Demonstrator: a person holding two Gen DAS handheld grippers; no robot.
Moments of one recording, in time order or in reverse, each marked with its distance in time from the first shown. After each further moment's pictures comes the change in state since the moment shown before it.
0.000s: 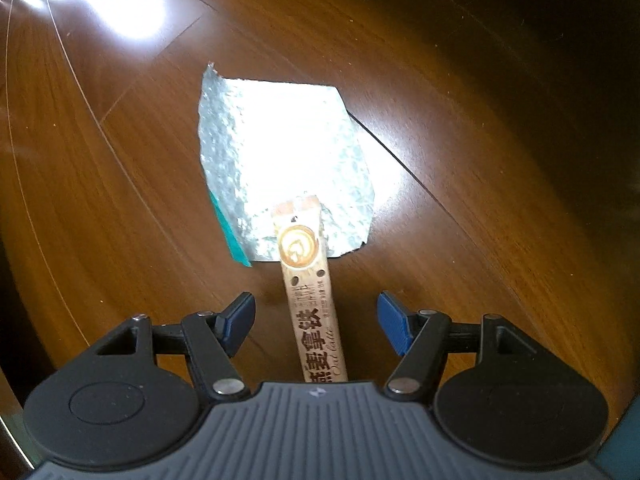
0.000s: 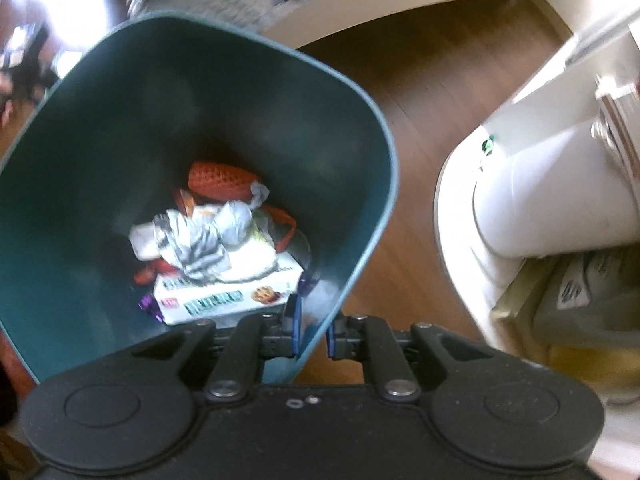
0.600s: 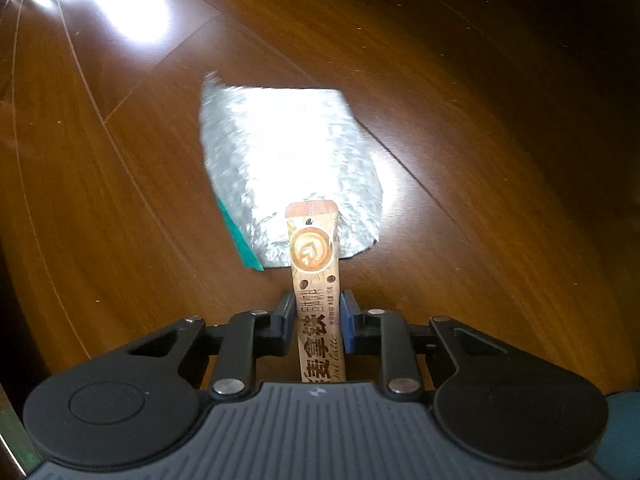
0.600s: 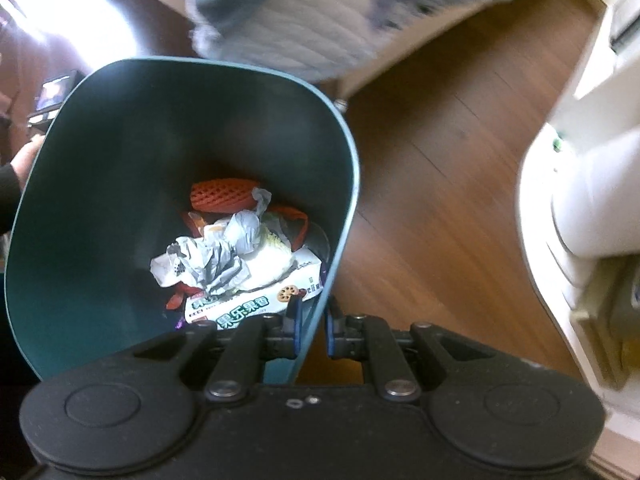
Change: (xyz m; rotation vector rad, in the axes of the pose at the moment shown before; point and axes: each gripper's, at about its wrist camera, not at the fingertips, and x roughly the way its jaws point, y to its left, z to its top) left arm -0.001 0.007 -0.018 -0.029 -0.053 0.001; right arm 0.008 0.023 0.019 0.051 0.013 0.185
